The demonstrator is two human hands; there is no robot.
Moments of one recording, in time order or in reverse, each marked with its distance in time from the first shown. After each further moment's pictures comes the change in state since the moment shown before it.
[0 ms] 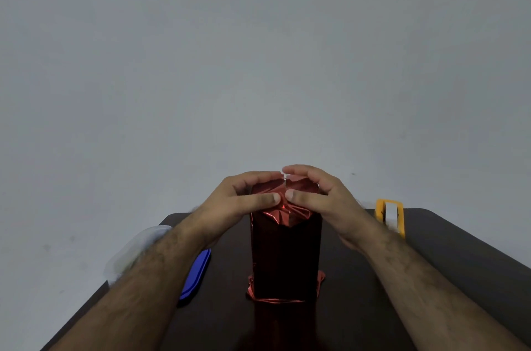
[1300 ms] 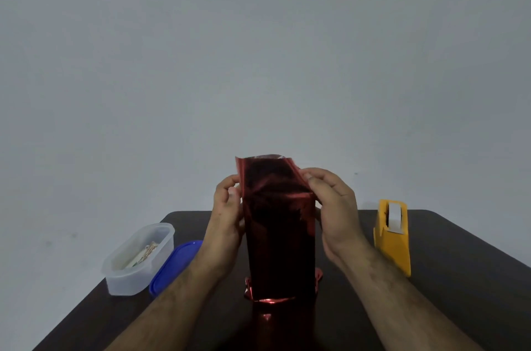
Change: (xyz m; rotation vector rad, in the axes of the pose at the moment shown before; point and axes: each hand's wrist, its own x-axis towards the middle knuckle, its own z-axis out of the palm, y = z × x) left_hand -0.018 -0.054 0.030 -0.188 0.414 0.088; right_hand -0.001 0.027 0.024 0.210 0.419 -0.036
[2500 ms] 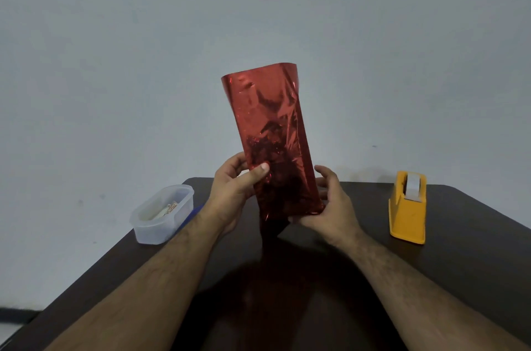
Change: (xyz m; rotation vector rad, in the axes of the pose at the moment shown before) left_hand 0.012 -0.023 -0.032 -0.143 0.045 -0.086; right_hand -0.010 0.096 -0.036 -0.653 -0.245 -0.052
